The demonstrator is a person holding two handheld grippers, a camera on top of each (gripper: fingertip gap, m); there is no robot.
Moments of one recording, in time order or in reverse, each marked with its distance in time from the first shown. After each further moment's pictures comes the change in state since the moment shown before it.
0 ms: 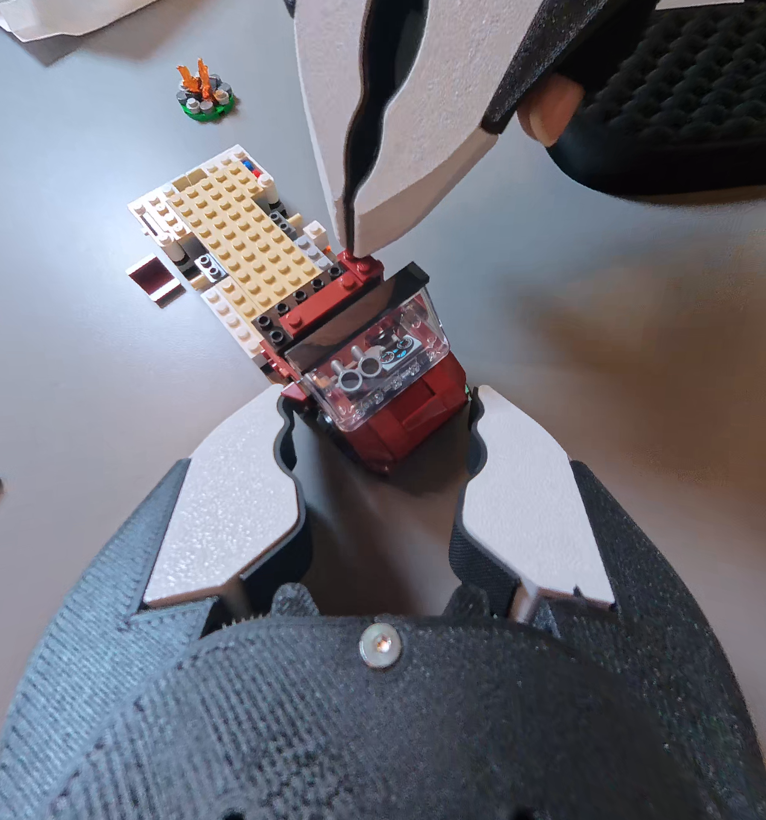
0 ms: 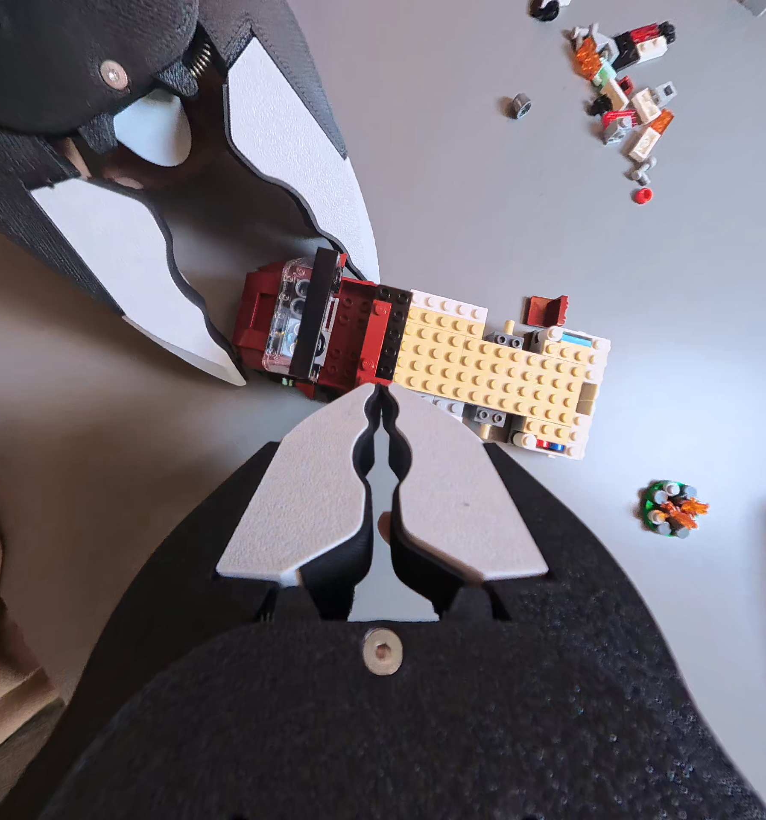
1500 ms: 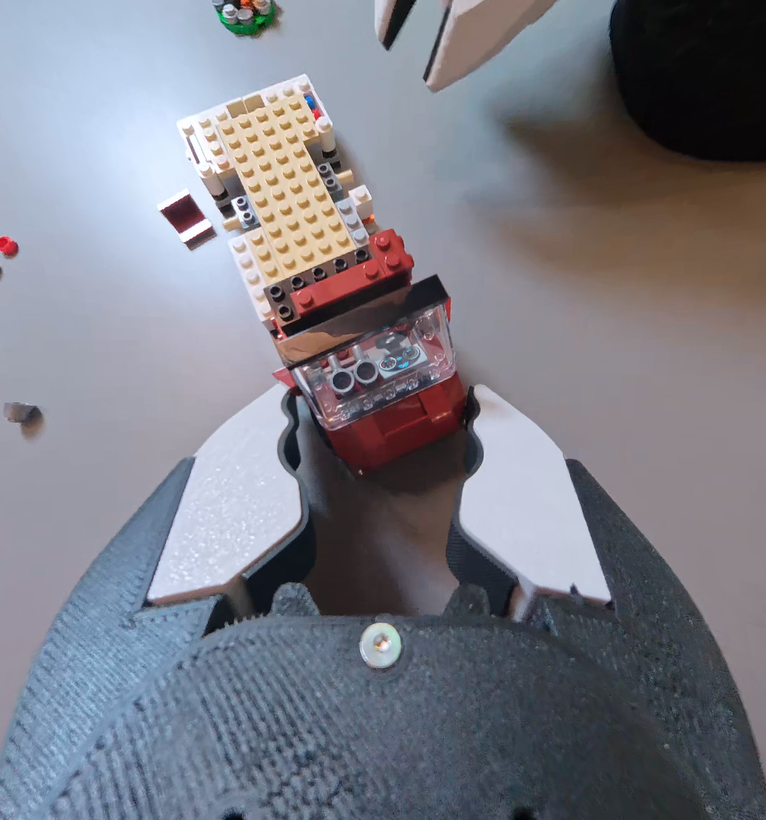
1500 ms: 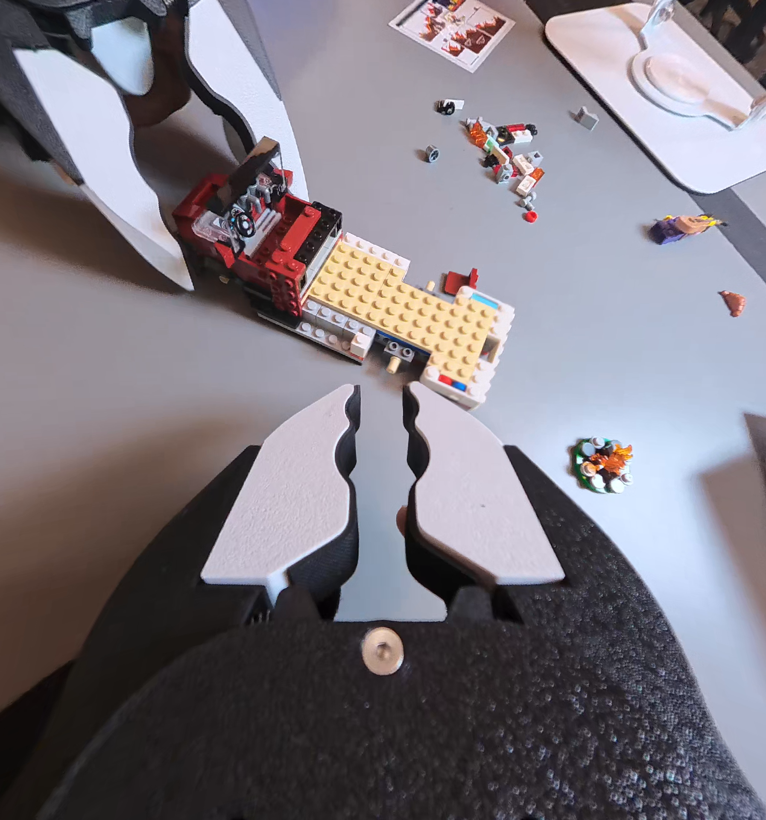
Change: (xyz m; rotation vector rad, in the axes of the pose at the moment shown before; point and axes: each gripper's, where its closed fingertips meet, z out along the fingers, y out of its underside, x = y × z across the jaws) left arm -0.012 0.013 -0.008 -0.124 -0.073 -0.058; right arm 0.038 0.039 -0.023 0.346 0.050 -0.058
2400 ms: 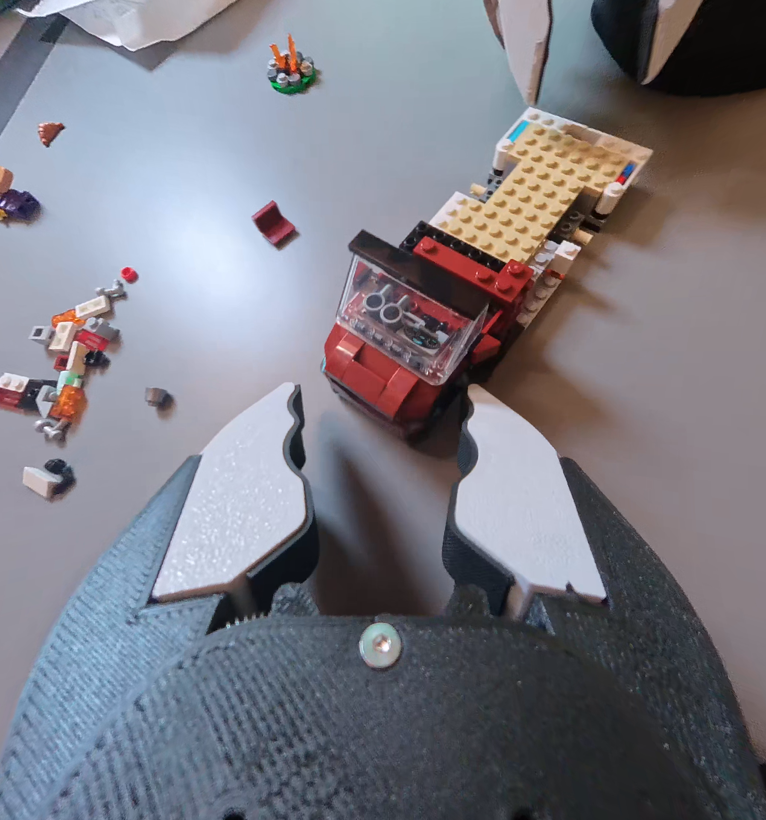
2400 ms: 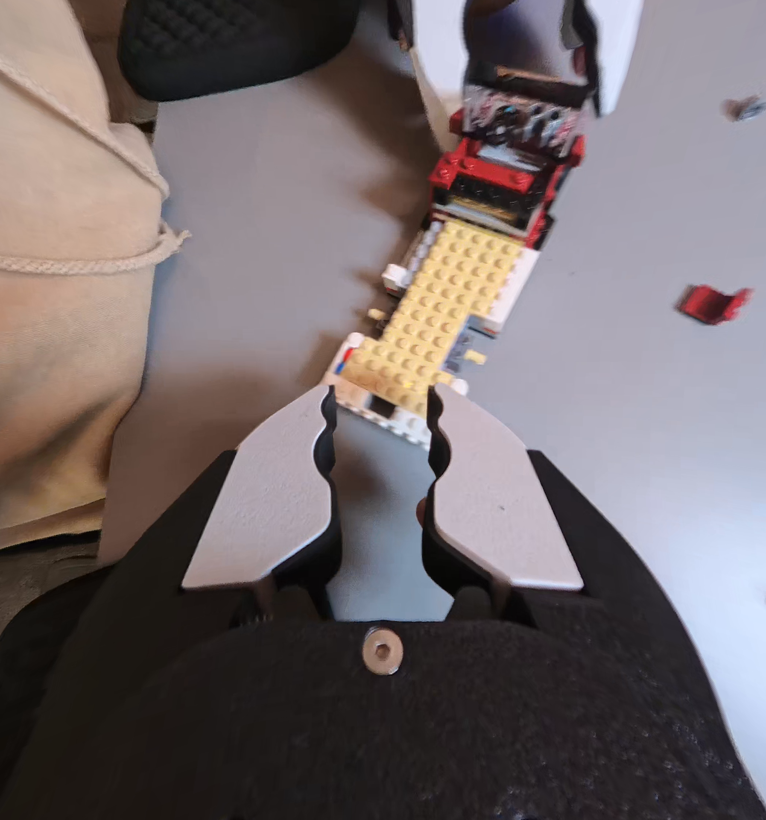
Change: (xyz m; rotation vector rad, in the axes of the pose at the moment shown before) left arm -0.046 0.015 -0.024 0.145 0.036 0.159; right arm -0.062 0.005 -0.010 -0.113 -0.513 -0.049
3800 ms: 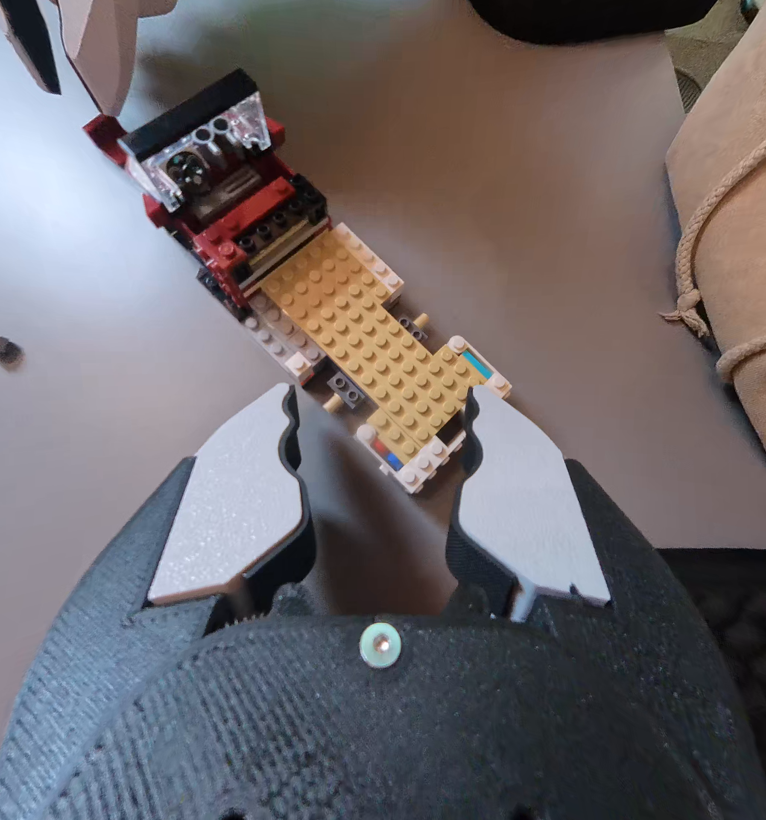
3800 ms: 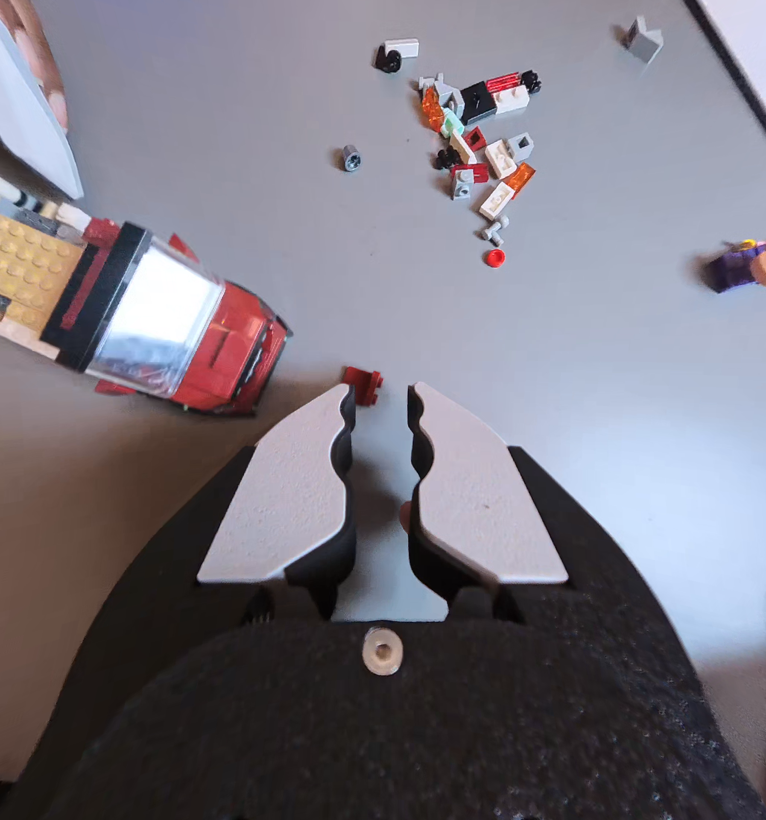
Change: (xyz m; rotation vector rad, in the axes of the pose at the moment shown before) left arm 0.047 0.017 -0.036 -0.132 0.261 -0.054; right arm 0.158 -0.030 0.025 -0.097 0.329 0.176
